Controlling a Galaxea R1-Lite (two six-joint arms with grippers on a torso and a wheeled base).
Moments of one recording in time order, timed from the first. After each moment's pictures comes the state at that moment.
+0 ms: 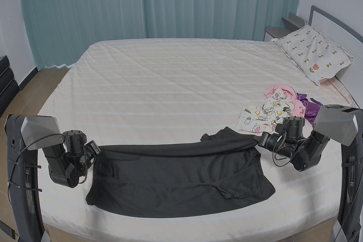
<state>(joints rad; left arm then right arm) 0.02 2.45 -0.72 -1.27 0.24 -0.51 0.11 2.44 -0.90 -1.10 0.24 0.49</state>
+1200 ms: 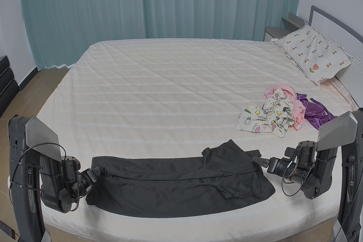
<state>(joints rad) 0.03 2.49 -0.30 -1.55 0.15 -0.54 0.10 2.44 -0.41 -1.55 0.28 0.46</state>
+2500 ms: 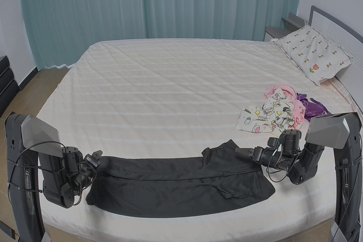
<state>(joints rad) -0.02 2.43 -0.38 -1.55 0.10 -0.92 0.15 2.51 -0.77 -1.28 0.47 0.55</state>
